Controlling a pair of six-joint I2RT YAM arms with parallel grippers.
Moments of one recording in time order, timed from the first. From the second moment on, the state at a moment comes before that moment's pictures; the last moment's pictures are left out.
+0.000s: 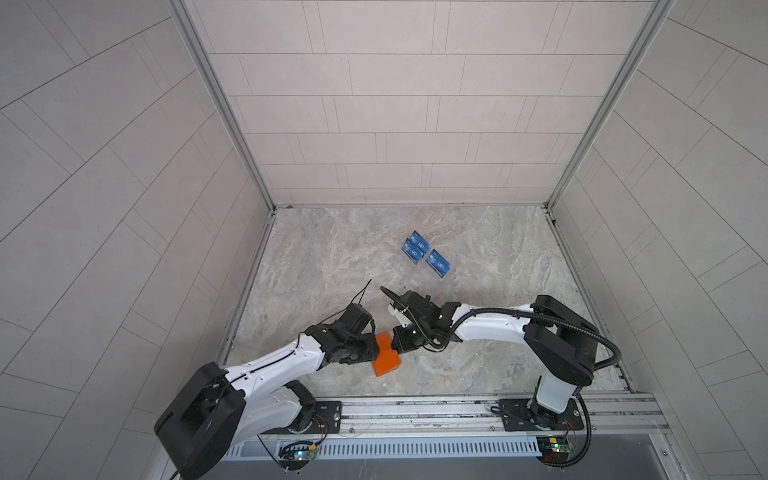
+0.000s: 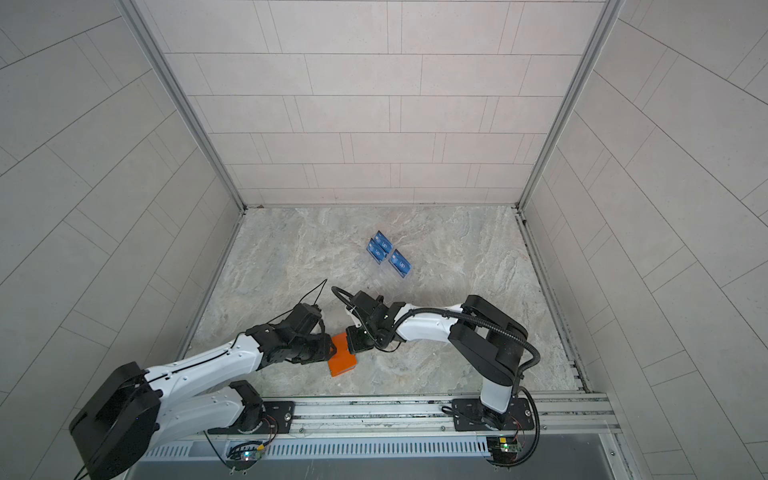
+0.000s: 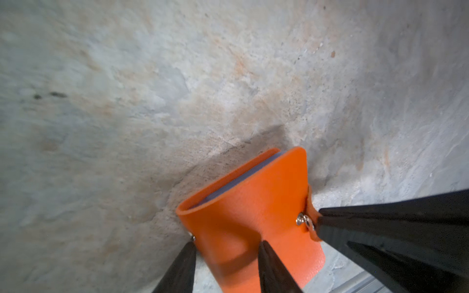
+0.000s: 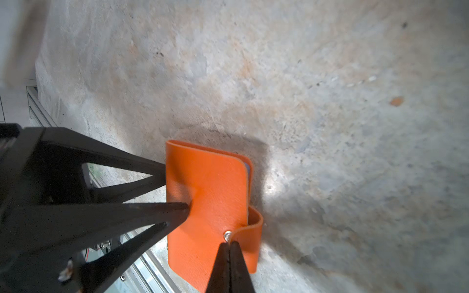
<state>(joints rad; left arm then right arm) -0.69 1.13 0.42 -0.43 0.19 -0.76 0.97 1.76 0.98 -0.22 -0.32 0.71</state>
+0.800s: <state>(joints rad) -0.68 1.23 0.49 -0.46 0.21 -0.68 0.97 1.76 0.96 -0.20 -0.30 0.74</state>
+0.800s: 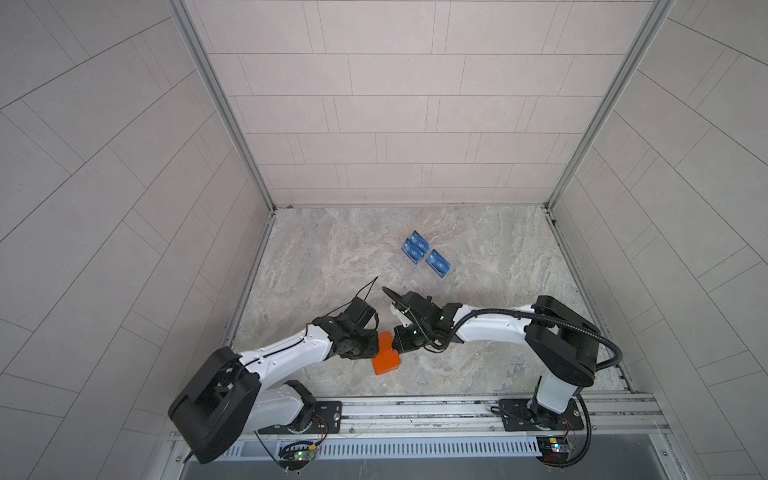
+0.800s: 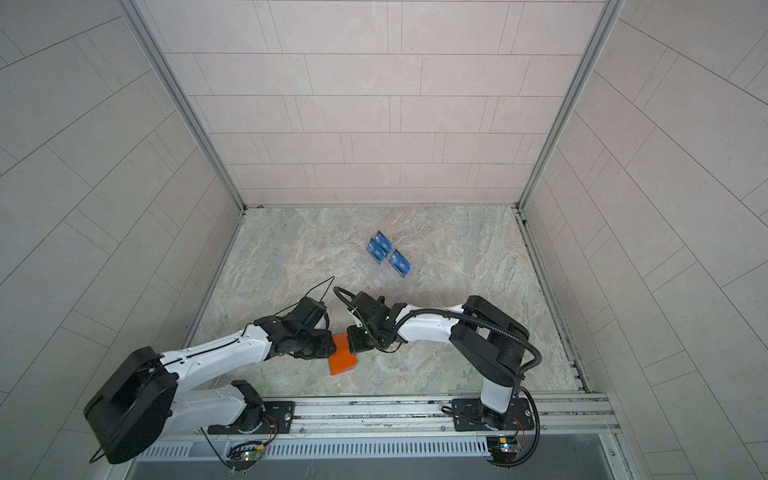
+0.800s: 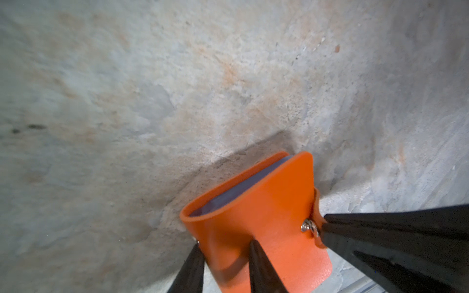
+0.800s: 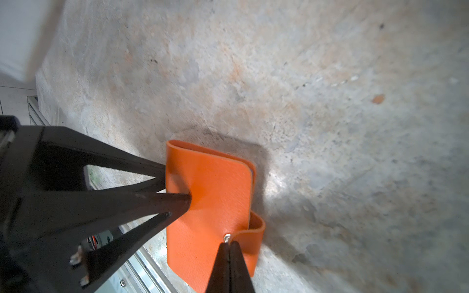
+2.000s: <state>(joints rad) -0.68 1.23 0.47 -0.37 0.27 -0.68 0.99 1.79 1.02 -0.30 -0.25 0.67</state>
